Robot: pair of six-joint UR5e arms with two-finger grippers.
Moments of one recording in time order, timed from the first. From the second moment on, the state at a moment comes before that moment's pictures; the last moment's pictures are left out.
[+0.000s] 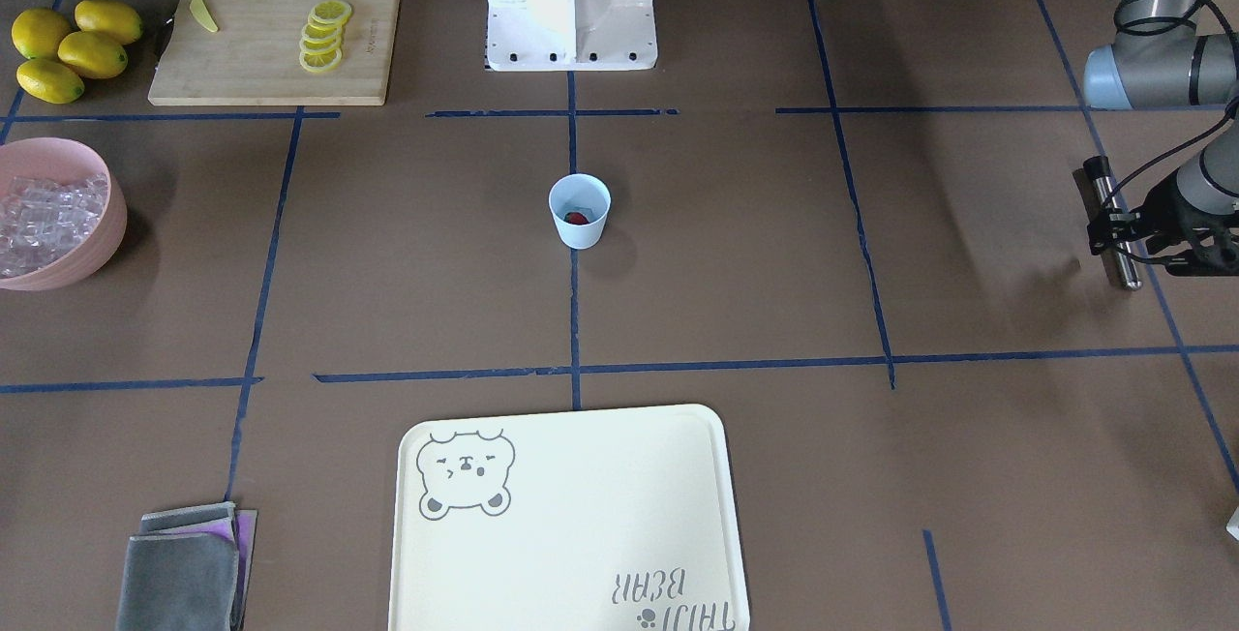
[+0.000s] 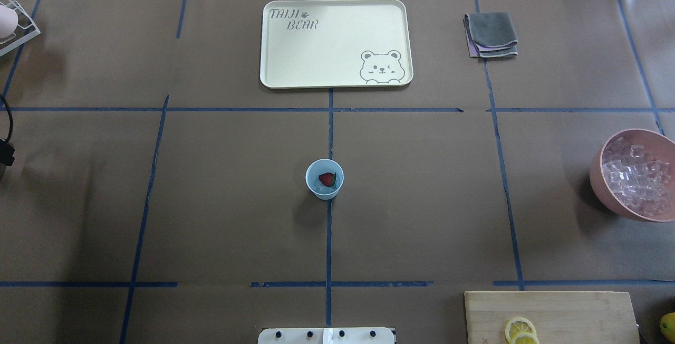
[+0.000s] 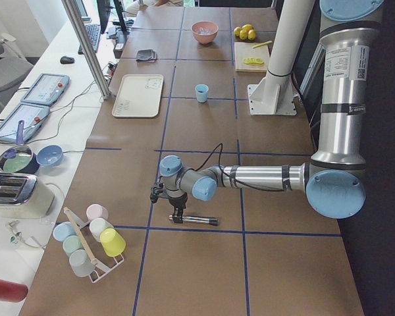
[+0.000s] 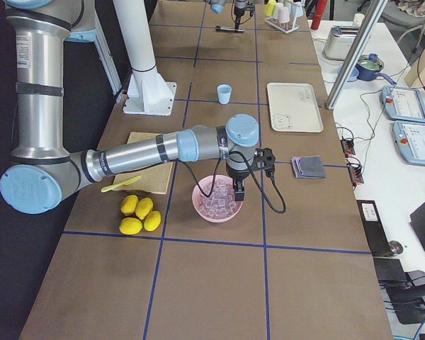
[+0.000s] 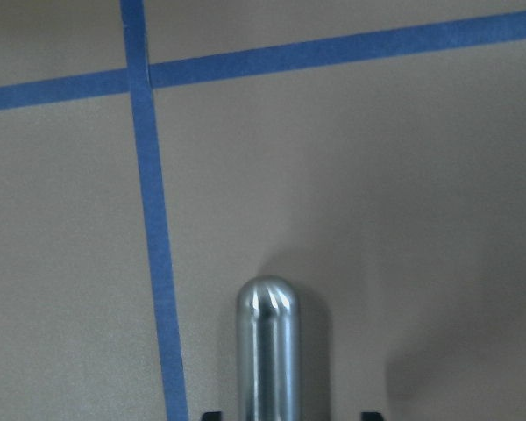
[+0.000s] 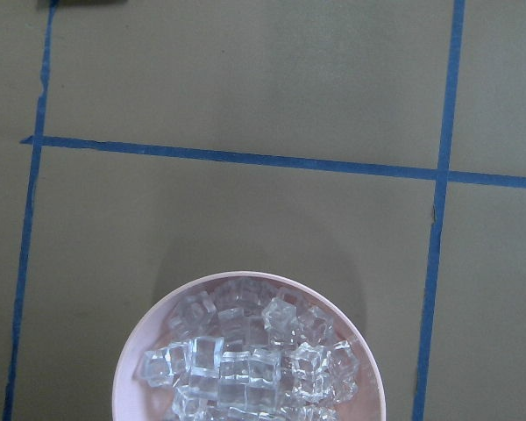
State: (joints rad) left arm -1.11 -1.56 -1.47 -1.96 -2.16 -0.43; right arm 1.47 -1.64 1.92 -1.68 2.43 0.10
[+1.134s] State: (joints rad) left arm -1.52 -1.52 -1.69 -1.63 -2.41 0.00; right arm 1.58 -1.71 1.84 -1.68 2.39 -0.11
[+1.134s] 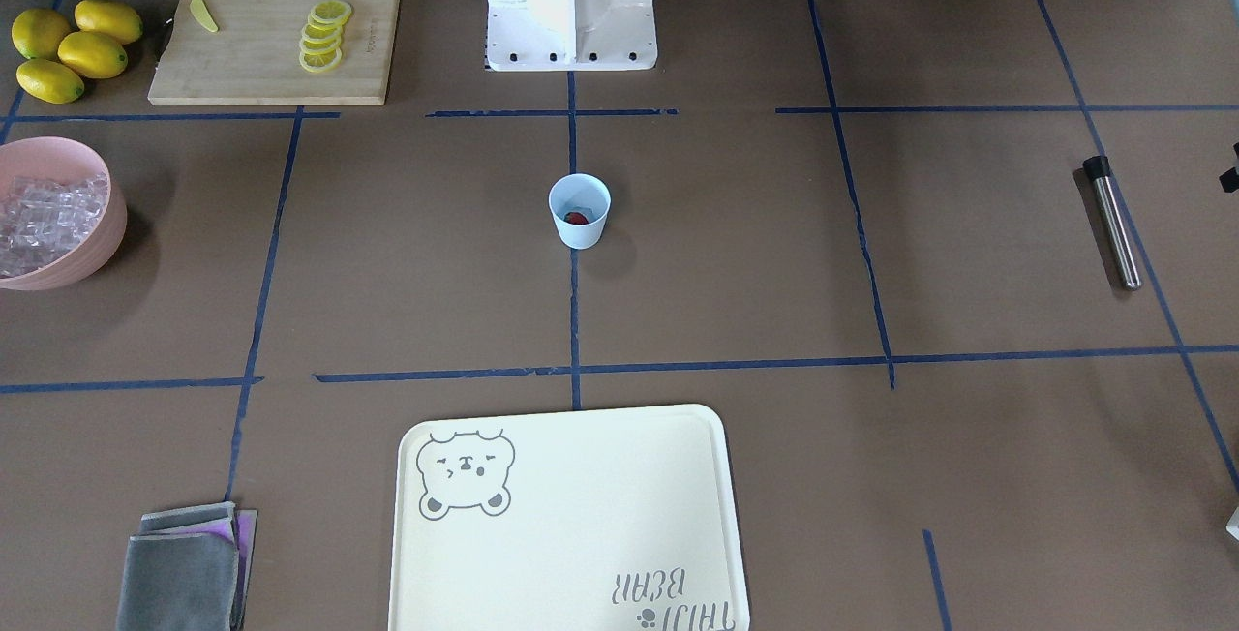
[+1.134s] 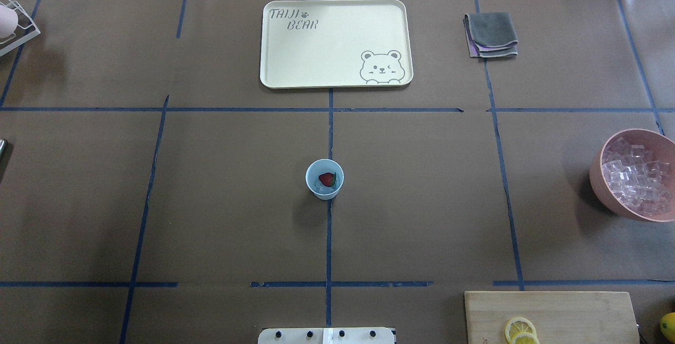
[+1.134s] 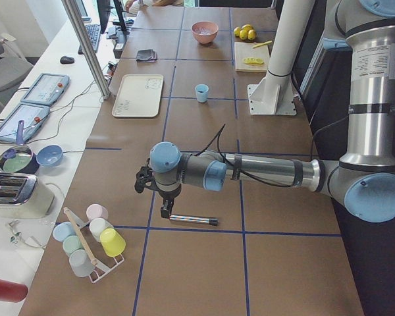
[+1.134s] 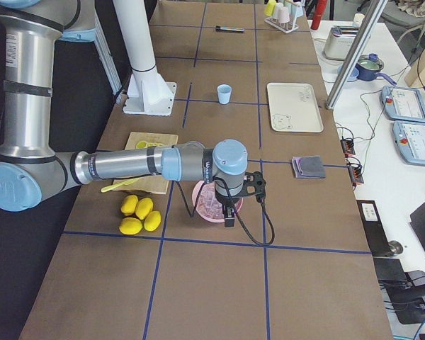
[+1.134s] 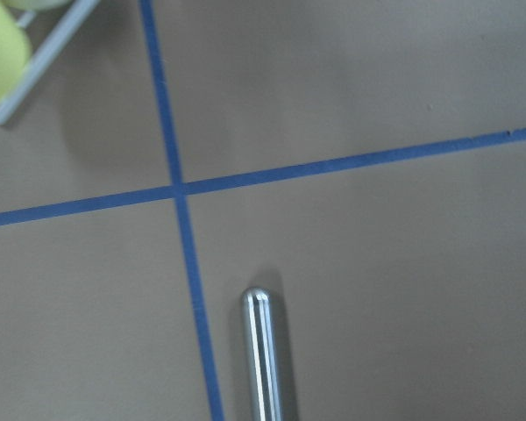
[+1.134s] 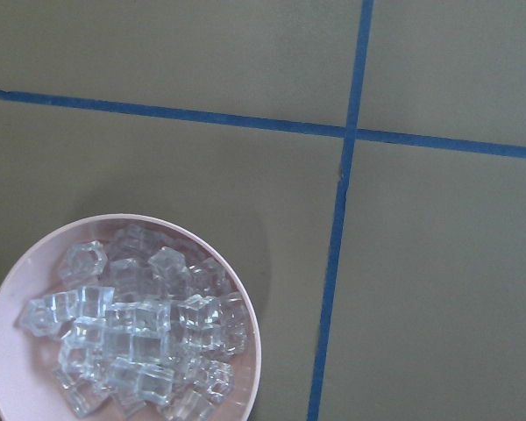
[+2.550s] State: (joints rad) left arm -1.62 -1.51 -1.75 -1.38 -2.41 0.05; right arm 1.54 -1.66 1.78 -1.68 2.34 -0.09
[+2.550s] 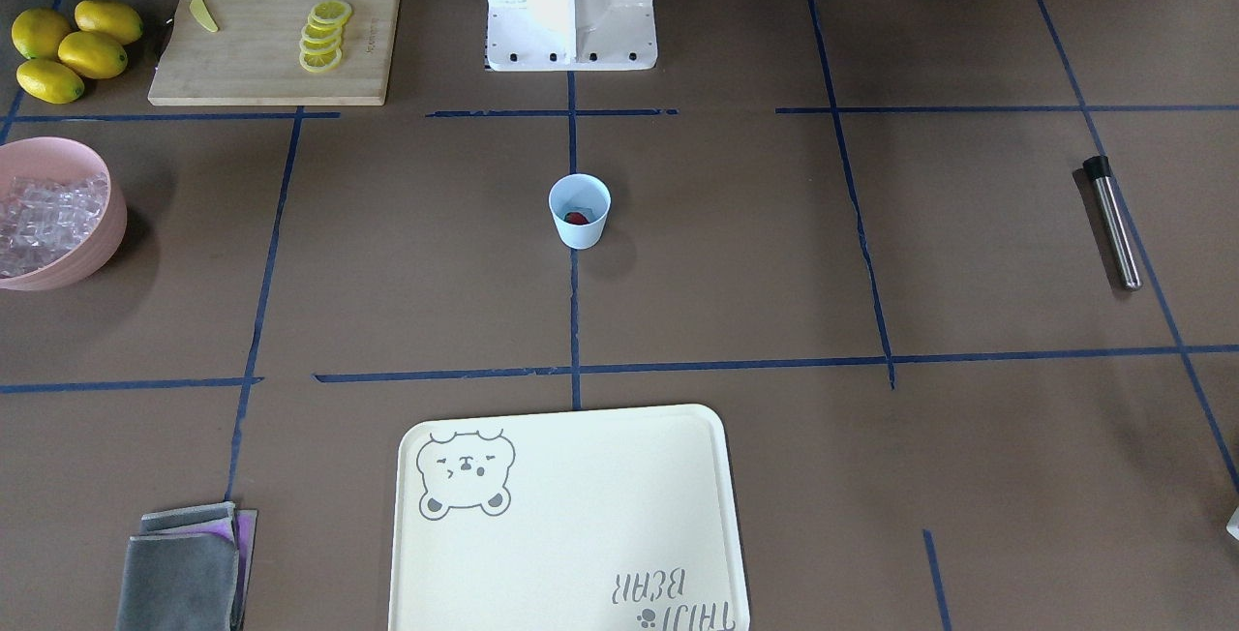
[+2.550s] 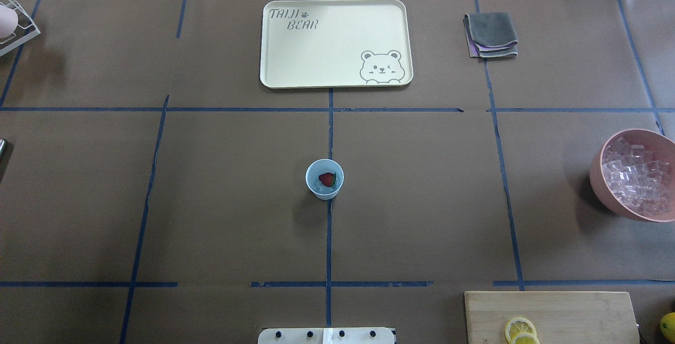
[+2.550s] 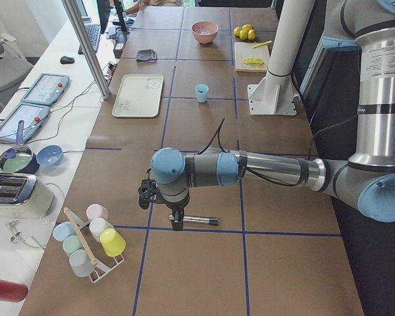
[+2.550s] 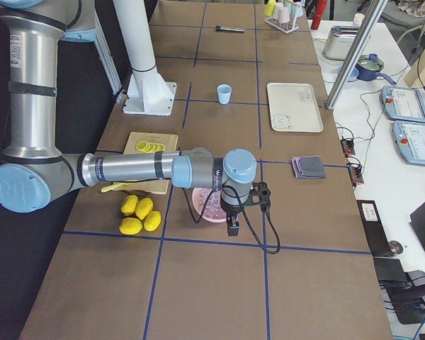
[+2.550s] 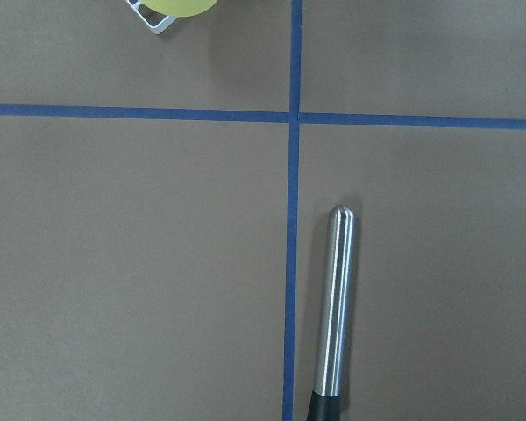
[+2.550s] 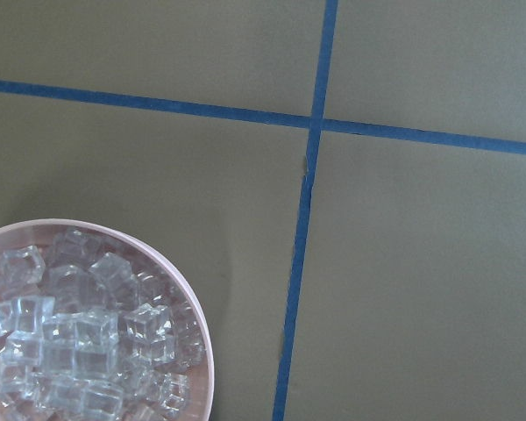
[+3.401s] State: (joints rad) left arm -1.59 -1.44 -1.82 -1.43 -2.40 0.01; right arm 1.53 -1.66 1.78 -1.68 2.30 -0.08
